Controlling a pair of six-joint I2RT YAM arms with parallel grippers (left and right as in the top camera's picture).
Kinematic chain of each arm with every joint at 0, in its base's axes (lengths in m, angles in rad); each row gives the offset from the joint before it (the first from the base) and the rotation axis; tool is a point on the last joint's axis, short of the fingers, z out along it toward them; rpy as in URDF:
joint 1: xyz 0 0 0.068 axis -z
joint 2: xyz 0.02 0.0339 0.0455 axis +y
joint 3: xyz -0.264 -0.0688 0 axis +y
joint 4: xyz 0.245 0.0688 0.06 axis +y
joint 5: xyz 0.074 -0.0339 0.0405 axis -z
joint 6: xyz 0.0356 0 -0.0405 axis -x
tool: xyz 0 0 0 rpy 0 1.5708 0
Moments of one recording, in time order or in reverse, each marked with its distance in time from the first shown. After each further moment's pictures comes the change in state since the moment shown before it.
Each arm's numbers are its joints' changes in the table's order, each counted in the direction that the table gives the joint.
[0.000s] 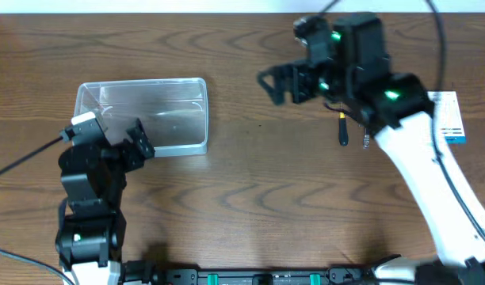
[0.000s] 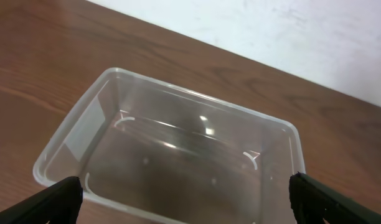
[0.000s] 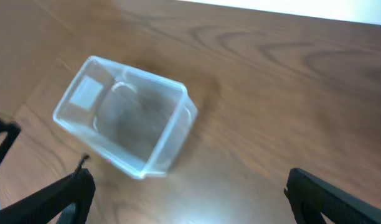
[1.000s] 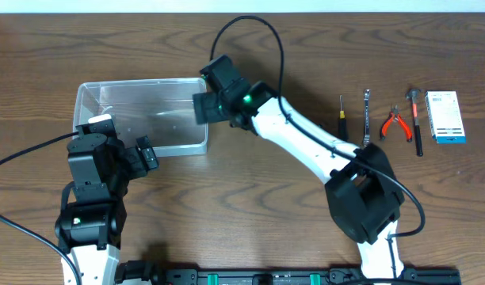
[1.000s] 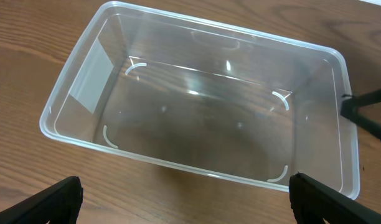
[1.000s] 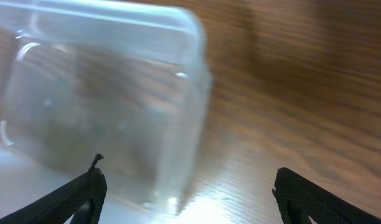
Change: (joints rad) left arm 0.000 0.086 -0.024 0.186 -0.001 -0.104; right arm -0.344 0.524 -0.132 -0.130 0.352 -0.294
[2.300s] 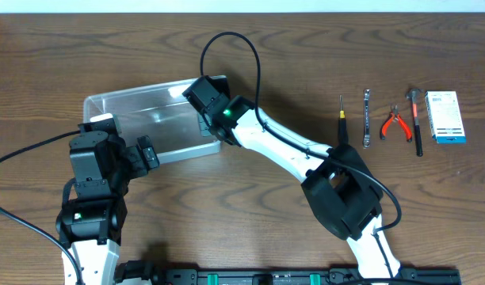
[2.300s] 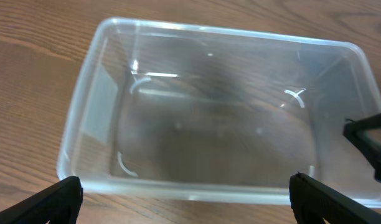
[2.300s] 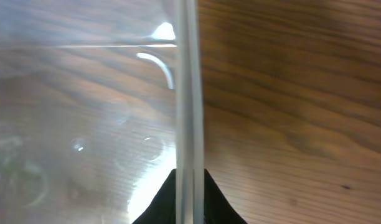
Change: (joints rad) left arm 0.000 0.024 0.000 0.000 0.000 0.000; right arm -0.050 0.097 -0.013 0.071 0.228 -0.071
